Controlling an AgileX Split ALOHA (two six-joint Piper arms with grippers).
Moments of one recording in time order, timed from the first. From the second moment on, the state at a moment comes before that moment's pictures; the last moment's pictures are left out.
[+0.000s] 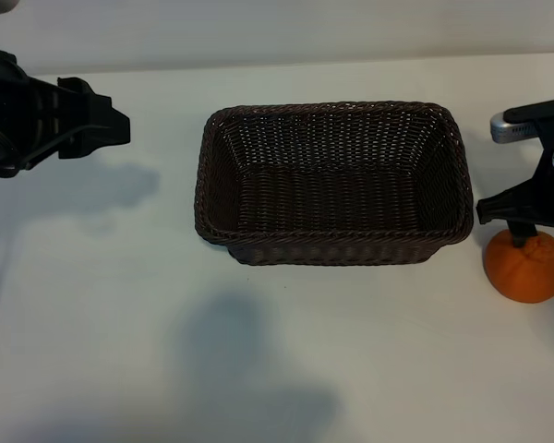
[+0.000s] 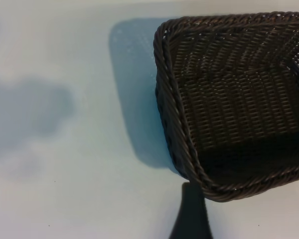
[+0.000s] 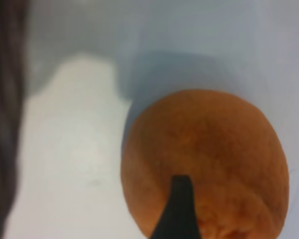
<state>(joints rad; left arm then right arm) -0.22 1.23 -1.03 -0.37 0.72 0.05 0.09 1.73 -0.98 -0.17 0.79 0.30</state>
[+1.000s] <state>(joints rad) -0.22 1.23 -1.03 -0.37 0.72 0.05 0.07 1.78 -0.95 -0.07 0.75 0.21</state>
